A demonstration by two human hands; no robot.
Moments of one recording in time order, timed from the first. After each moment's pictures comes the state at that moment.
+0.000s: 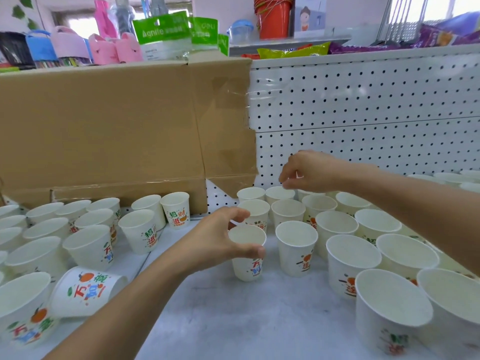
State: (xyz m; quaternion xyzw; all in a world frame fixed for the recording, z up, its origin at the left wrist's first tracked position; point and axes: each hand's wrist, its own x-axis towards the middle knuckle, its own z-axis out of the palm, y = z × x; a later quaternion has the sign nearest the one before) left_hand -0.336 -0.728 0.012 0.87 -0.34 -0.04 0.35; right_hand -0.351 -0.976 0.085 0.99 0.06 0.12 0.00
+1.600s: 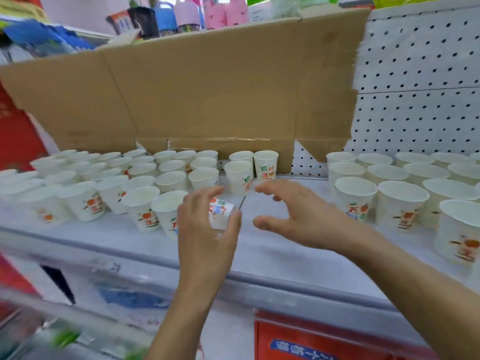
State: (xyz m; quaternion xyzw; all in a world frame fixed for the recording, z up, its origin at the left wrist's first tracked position) left_hand -0.426 -0.575 -0.042 0.82 -0.10 0.37 0.43; right_hand -0.422 -0.750 0.005 0.94 0.19 0.11 -0.24
